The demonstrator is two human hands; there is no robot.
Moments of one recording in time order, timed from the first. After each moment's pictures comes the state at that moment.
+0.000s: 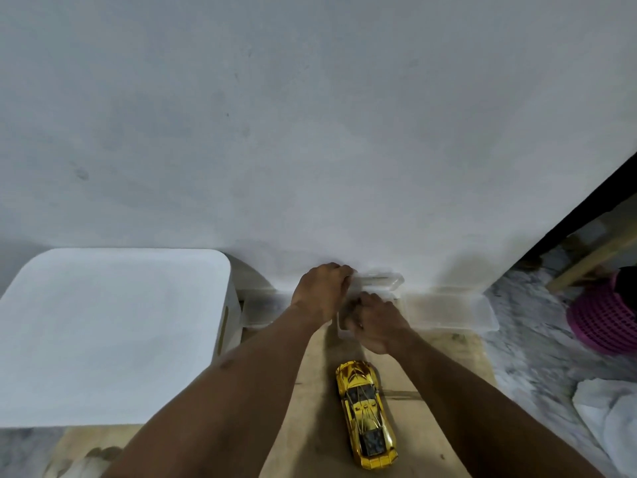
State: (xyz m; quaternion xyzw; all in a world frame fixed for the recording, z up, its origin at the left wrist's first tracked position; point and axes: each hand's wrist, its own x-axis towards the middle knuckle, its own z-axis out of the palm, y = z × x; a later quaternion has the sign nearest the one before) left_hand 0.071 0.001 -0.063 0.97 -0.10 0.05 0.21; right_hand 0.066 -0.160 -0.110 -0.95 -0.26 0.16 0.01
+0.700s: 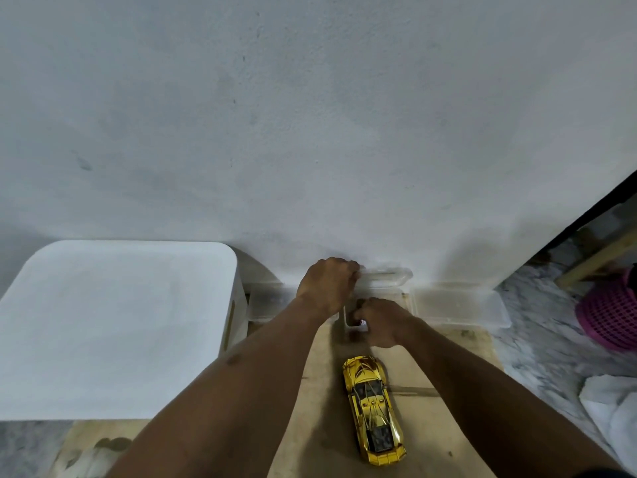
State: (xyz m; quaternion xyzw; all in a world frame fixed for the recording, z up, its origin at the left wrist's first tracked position) left_hand 0.073 0.005 -0.060 0.98 -0.12 0.05 0.17; right_hand 0.080 -0.157 -0.124 -0.91 -0.32 0.25 0.02
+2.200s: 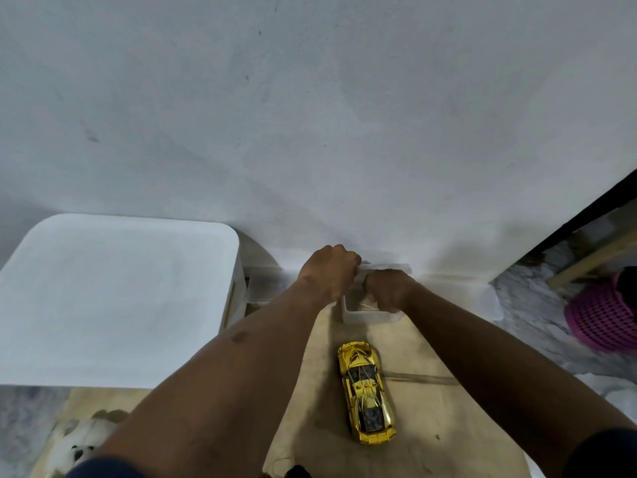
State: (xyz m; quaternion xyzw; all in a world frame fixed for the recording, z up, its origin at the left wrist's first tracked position) left_hand 0.065 0.000 -0.041 0.99 -0.14 -0.01 0.06; right_hand 0.107 -0.160 -0.094 -0.93 -0.27 0.25 -0.07
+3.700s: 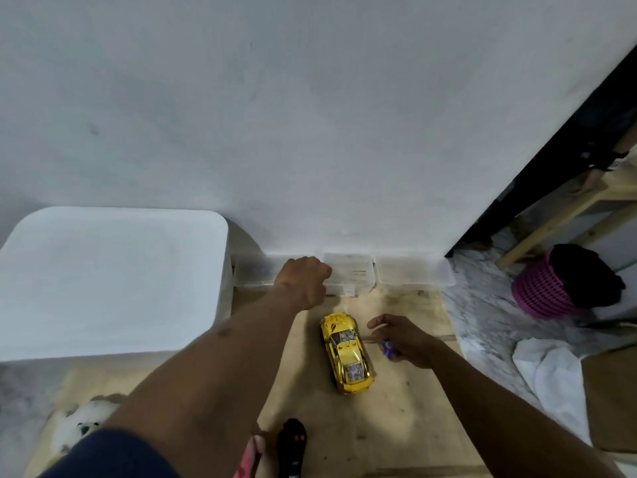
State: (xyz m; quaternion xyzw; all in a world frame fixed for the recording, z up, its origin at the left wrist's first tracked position) left_hand 0.004 0.008 -0.040 0.98 -0.16 -0.11 0.03; right_hand -0.044 -0.239 -0.107 -0.76 0.17 0.36 0.51
